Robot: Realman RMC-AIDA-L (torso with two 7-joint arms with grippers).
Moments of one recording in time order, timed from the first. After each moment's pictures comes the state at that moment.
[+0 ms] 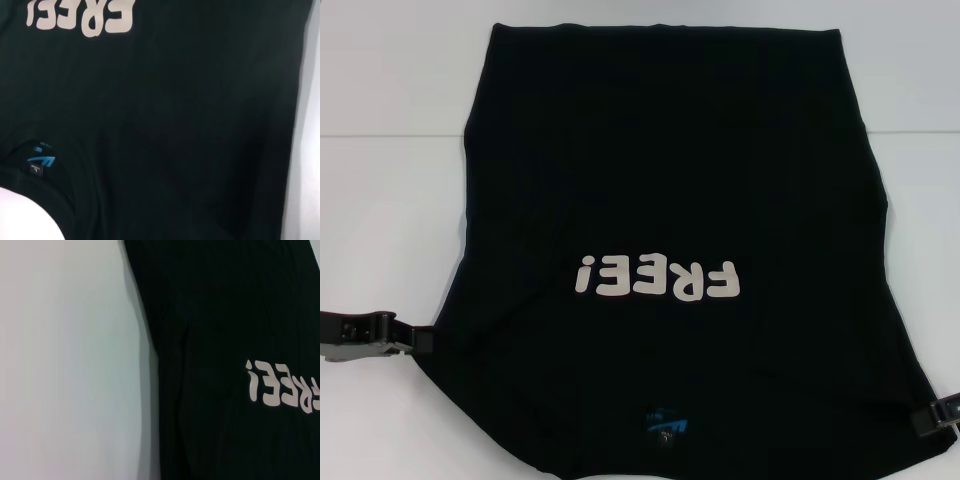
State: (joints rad) left arm -0.58 -1.99 0.40 0.79 2.61 1.59 -2.31; right arm 0.62 1.95 -0.63 -0.79 -2.69 -1.73 2.37
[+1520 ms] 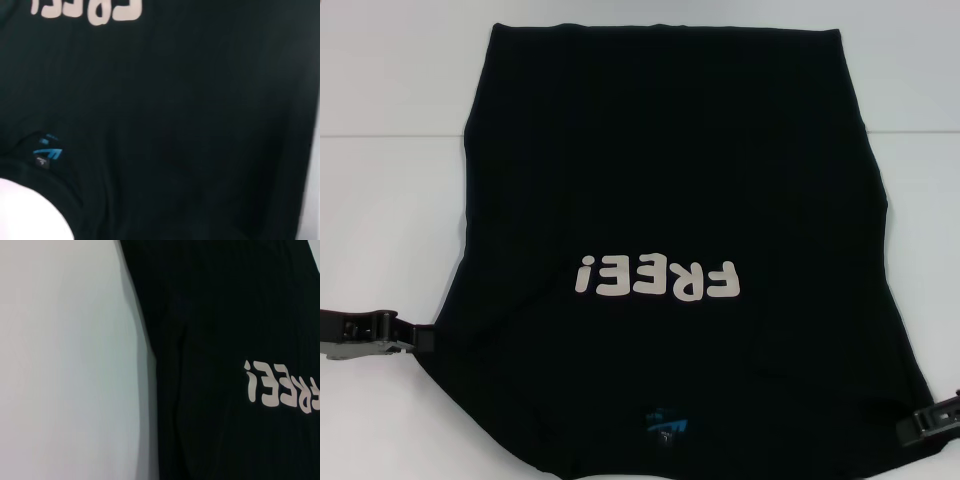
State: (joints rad) left arm -0.58 -1.99 0.40 0.79 2.61 1.59 -2.31; right arm 0.63 1.96 -0.65 -0.74 -2.69 -1.71 2.36
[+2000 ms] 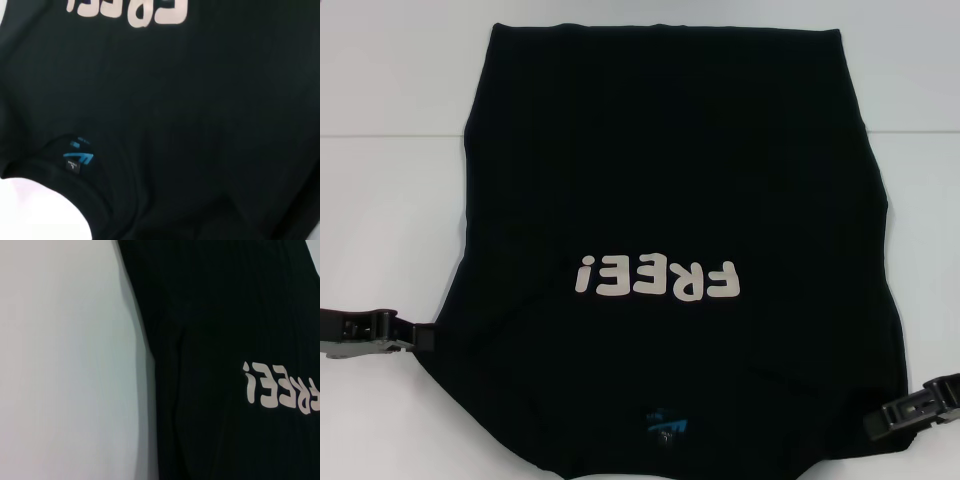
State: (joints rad) left arm -0.58 -1.99 0.40 0.79 2.61 1.59 -2.30; right arm 0.68 1.98 -0.65 -0.71 -2.68 -1.70 2.35
